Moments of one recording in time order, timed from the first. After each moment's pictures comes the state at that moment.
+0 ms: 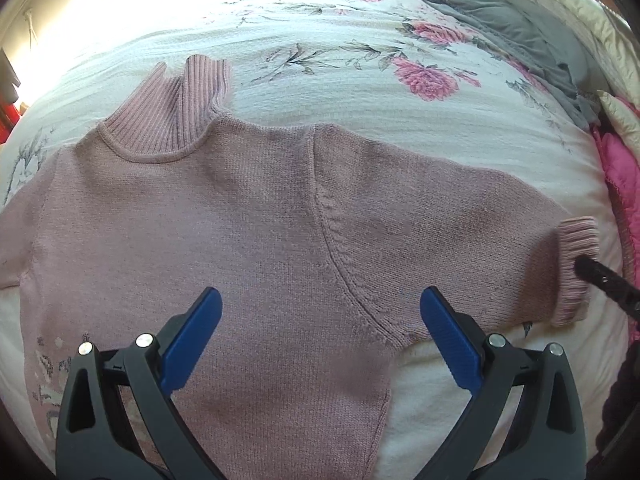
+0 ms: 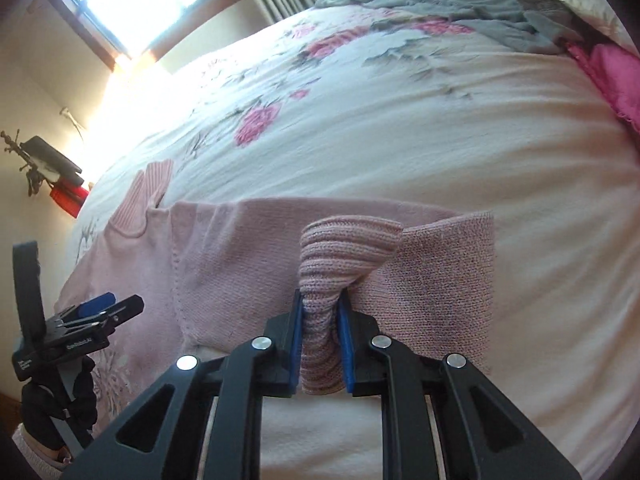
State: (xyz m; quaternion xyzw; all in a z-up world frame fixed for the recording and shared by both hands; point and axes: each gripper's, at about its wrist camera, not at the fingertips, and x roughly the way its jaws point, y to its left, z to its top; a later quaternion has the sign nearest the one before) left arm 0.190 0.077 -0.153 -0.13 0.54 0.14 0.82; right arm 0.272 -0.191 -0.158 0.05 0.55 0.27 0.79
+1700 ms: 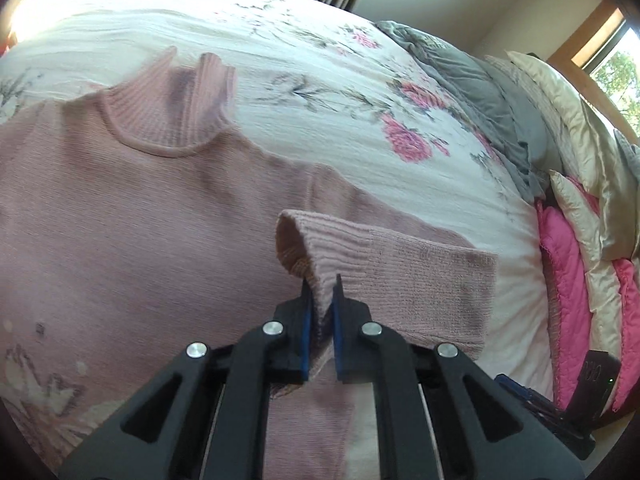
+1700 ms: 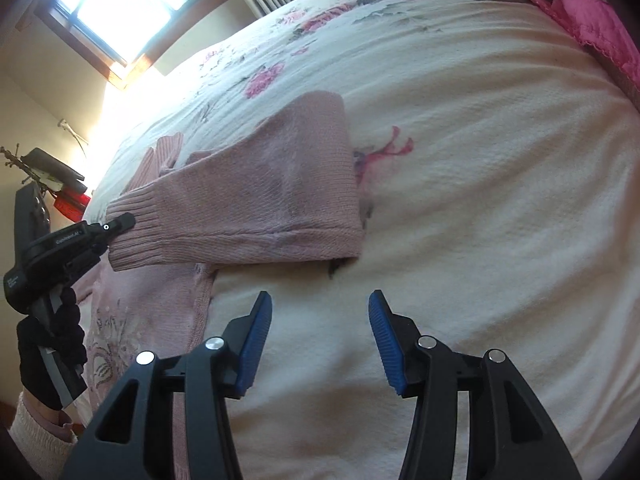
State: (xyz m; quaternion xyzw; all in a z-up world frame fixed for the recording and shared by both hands) left arm 0.168 0.134 -0.143 -0.27 0.46 0.10 0.84; right arm 0.195 -0.203 -0.170 0.09 0.56 0.26 0.78
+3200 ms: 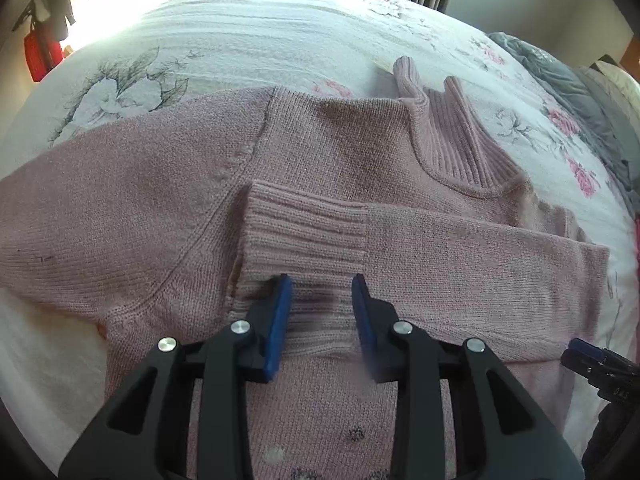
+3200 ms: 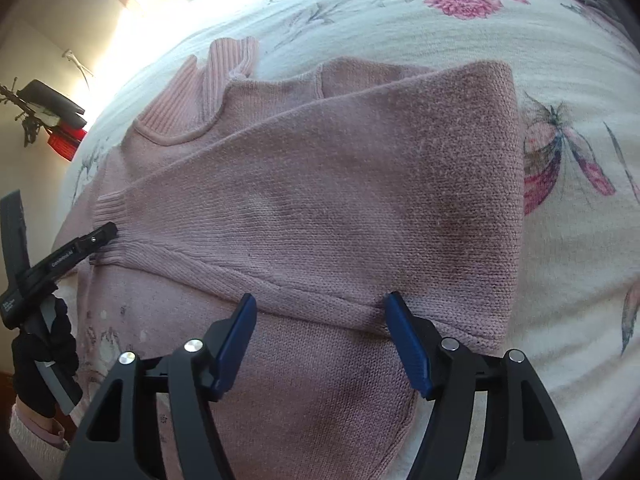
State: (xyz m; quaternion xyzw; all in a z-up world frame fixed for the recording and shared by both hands) left arm 0.080 0.337 -0.177 -0.21 0.49 0.21 0.82; right arm 0.186 0.032 -0.203 0.00 0.60 0.29 0.74
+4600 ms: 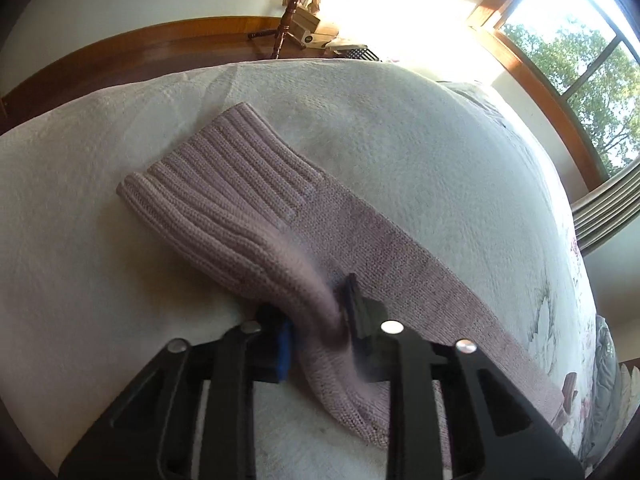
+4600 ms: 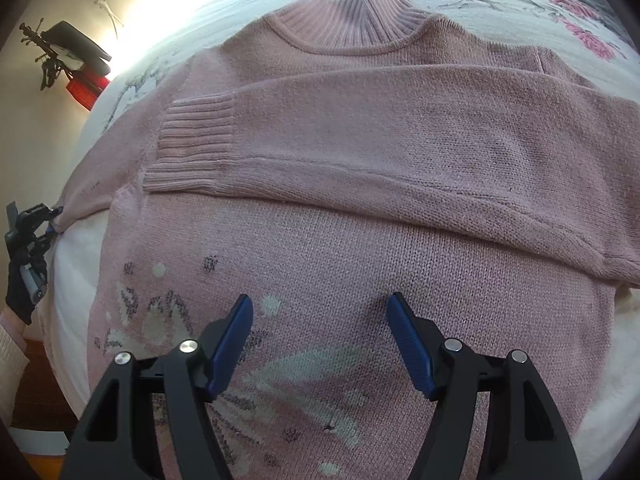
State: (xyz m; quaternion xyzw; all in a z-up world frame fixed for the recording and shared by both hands) left arm -0.212 0.678 -0.163 -0.45 0.29 0.45 0.72; right arm 0.089 0.159 -0.208 -0.06 0.61 0.33 0.72
